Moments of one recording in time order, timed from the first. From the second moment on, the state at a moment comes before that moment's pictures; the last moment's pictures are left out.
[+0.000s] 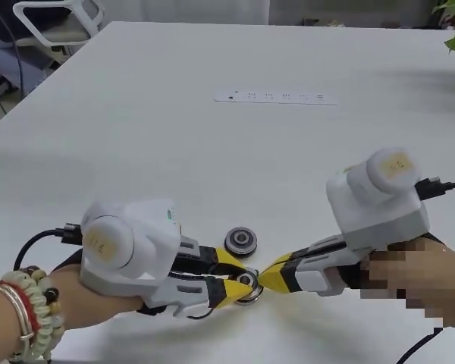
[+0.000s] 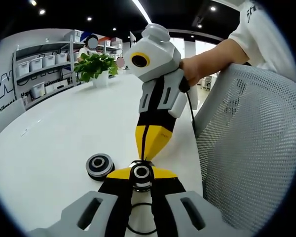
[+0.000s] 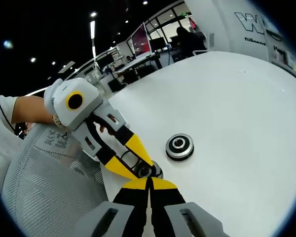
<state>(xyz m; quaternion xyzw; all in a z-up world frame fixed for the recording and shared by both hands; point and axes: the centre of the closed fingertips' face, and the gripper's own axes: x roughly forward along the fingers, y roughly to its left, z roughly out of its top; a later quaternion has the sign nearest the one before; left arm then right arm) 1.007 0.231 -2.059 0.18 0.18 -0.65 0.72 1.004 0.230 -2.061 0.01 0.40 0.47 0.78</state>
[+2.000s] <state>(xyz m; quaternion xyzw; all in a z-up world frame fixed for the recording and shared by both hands) 1.005 0.231 -2.055 0.21 0.19 -0.65 0.70 1.007 0.229 -2.063 -0.01 0.39 0.47 0.79</state>
